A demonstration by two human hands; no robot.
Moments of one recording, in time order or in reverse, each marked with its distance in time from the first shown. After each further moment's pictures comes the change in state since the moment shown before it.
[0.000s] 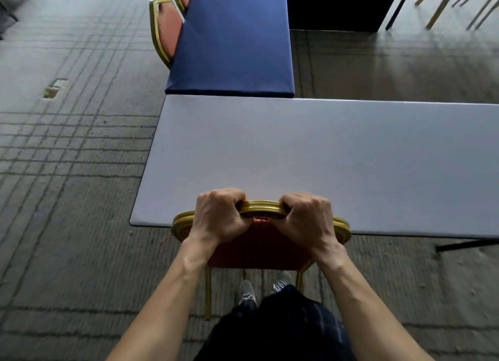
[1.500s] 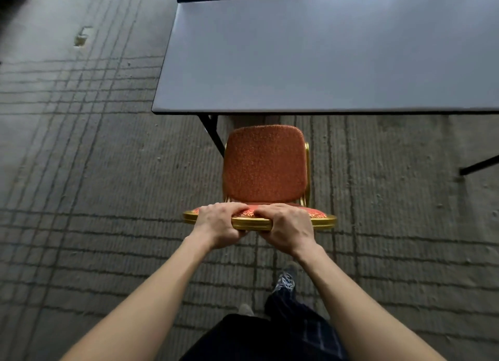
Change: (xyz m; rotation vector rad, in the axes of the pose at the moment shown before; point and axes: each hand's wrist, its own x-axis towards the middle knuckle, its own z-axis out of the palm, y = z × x) left_hand -0.378 0.035 0.067 0.186 -0.593 -0.167; right_hand -0.382 -0.070 0.014 0.167 -0.418 -0.005
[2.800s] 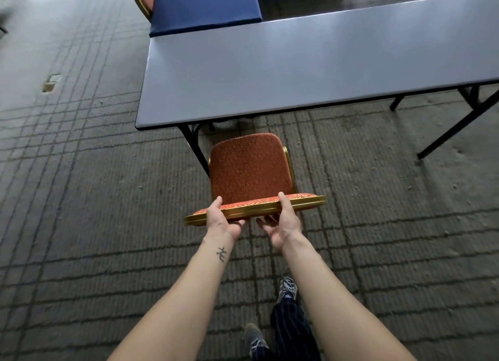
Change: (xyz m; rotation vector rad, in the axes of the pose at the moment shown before) left_hand -0.022 0.021 0.043 -2.214 0.085 -0.894; right_hand -0.046 -0.060 0.032 1.841 0.455 1.261
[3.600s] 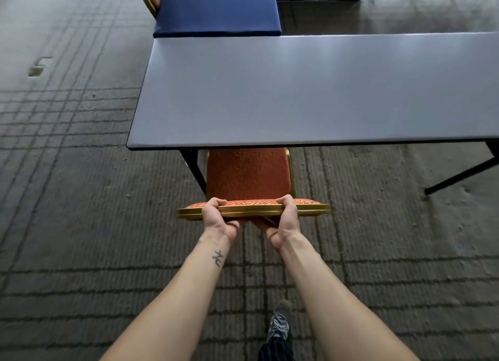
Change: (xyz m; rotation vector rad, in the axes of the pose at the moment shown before) left_hand 0.096 0.088 0.108 -0.010 0.019 0.109; right_hand 0.109 -0.068 0.129 -0.090 -0.039 -0.042
